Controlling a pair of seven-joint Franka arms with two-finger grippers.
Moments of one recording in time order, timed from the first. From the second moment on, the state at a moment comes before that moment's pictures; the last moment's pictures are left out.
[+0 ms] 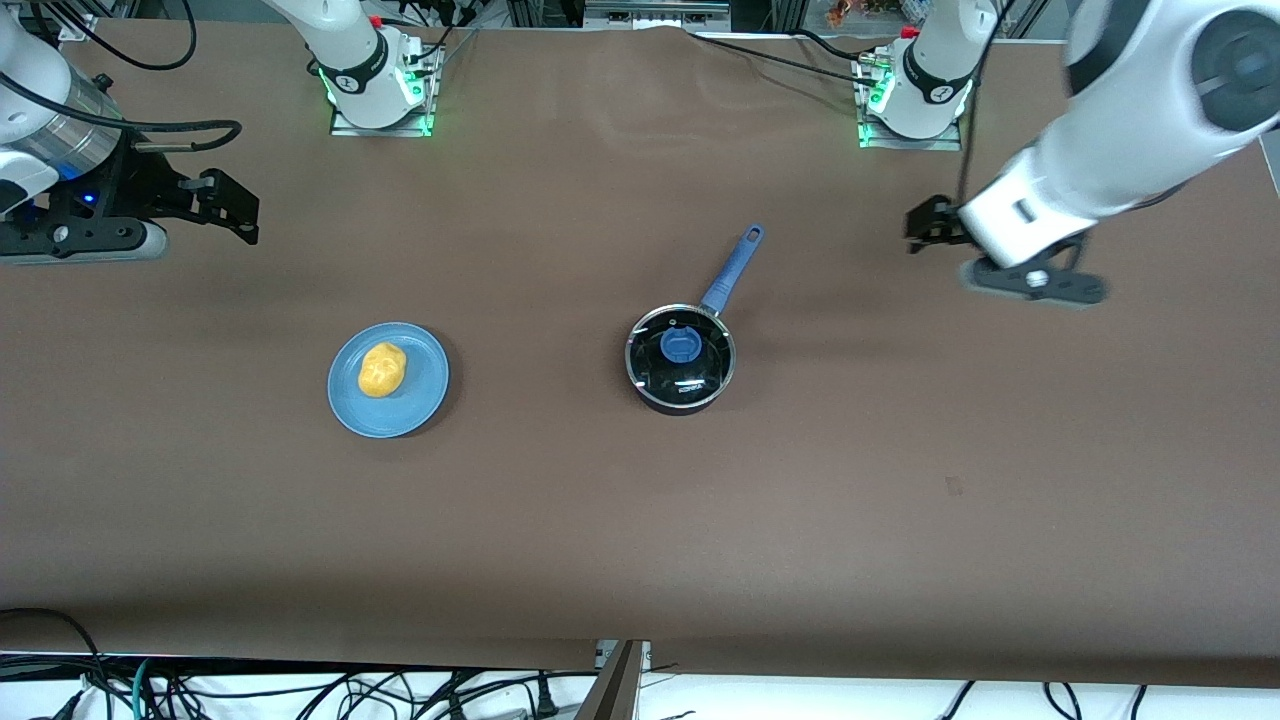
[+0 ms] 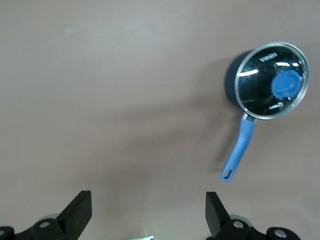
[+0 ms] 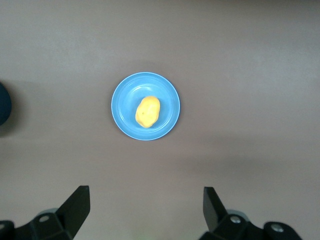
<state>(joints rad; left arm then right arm) -0.12 0.15 -0.21 -1.59 -0.07 1.55 -0.14 0.16 0.05 0.02 -1.52 -0.04 1.53 0.10</state>
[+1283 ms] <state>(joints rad) -0.52 0.71 -0.20 -1.33 0.03 1.98 -0.62 0.16 0.08 0.02 -1.52 -0.03 1.53 0.10</state>
